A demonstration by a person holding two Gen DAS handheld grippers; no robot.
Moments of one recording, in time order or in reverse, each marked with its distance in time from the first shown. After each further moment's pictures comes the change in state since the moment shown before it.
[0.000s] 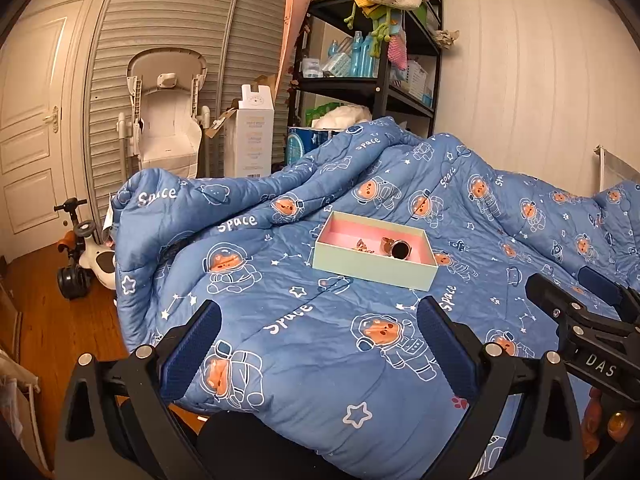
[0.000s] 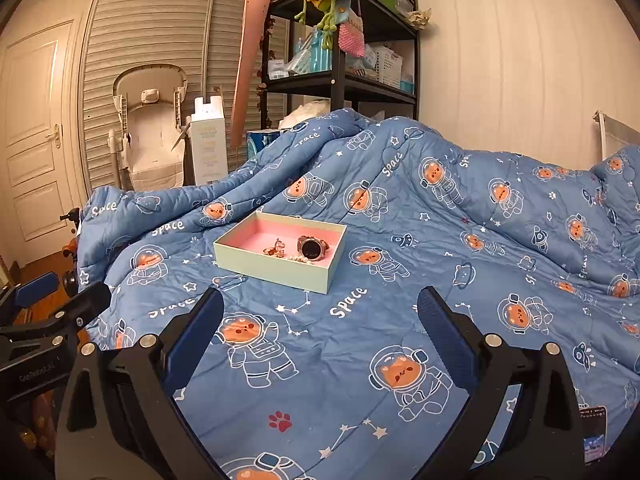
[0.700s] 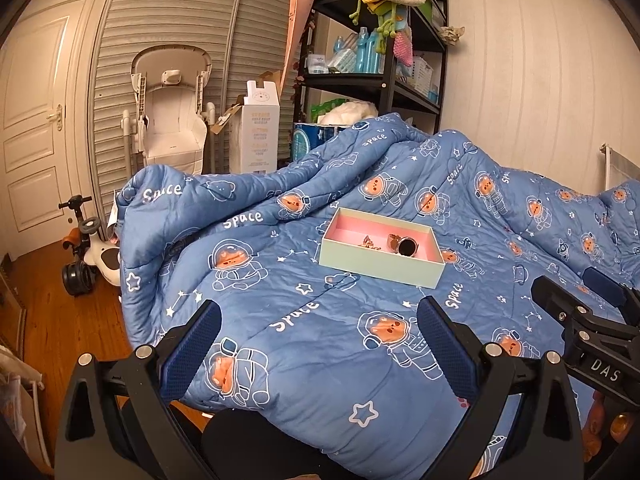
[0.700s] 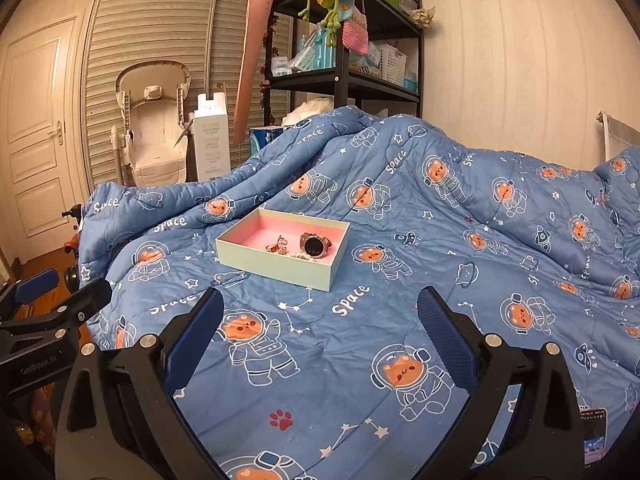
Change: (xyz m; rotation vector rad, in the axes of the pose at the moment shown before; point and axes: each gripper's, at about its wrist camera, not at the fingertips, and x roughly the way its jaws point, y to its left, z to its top) left arm 0.003 0.001 0.000 -0.002 0.014 0.022; right arm 0.003 0.001 0.000 -0.007 0.011 0.012
